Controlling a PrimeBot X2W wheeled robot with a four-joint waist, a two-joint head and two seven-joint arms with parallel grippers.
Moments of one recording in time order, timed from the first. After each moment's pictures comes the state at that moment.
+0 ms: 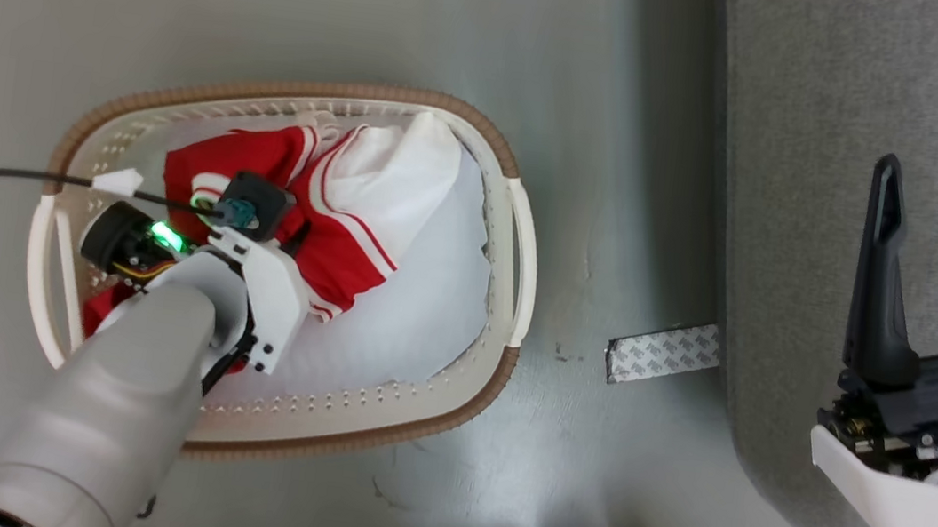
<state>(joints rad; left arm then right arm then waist) -1.01 0.18 -0.72 1.25 -0.28 -0.13 -0.16 -0.37 -0.05 0.08 -0.28 0.05 0.13 -0.26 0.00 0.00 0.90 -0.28</state>
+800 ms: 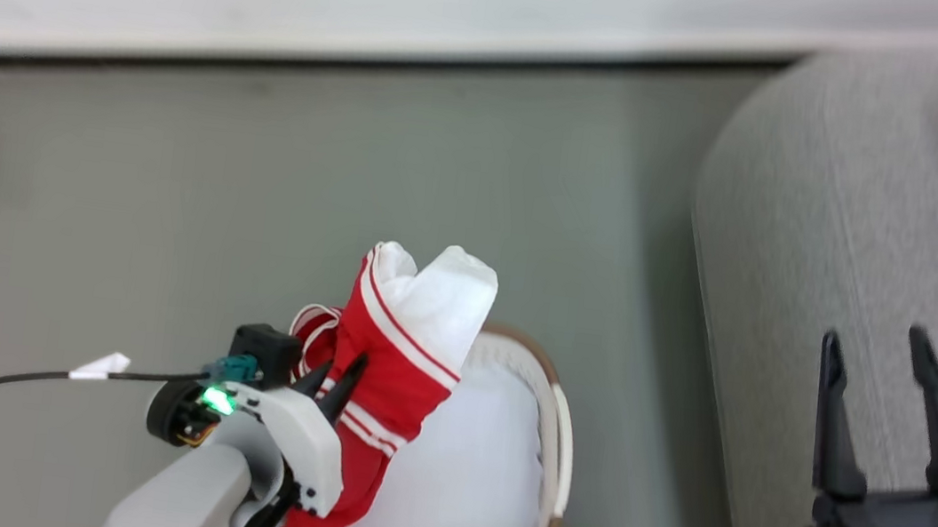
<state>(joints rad) -0.68 0.19 -0.80 0.95 -0.63 -0.13 -0.26 -0.19 -0.05 0.00 0.01 0.05 0.13 -0.26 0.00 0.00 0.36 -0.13</state>
